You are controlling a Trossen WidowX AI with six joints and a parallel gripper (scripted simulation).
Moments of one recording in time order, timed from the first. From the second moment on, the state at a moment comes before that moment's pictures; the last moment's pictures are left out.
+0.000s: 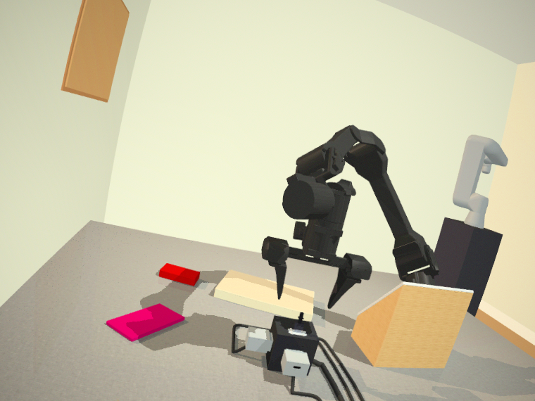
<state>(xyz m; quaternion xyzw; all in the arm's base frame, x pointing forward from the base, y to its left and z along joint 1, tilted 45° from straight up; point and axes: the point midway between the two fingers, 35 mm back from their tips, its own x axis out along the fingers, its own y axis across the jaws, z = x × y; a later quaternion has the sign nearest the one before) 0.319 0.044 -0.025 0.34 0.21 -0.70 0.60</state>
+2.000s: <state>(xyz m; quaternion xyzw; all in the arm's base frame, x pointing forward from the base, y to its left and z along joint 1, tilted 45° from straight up) 0.316 0.028 -0.043 0.34 0.21 -0.70 0.59</state>
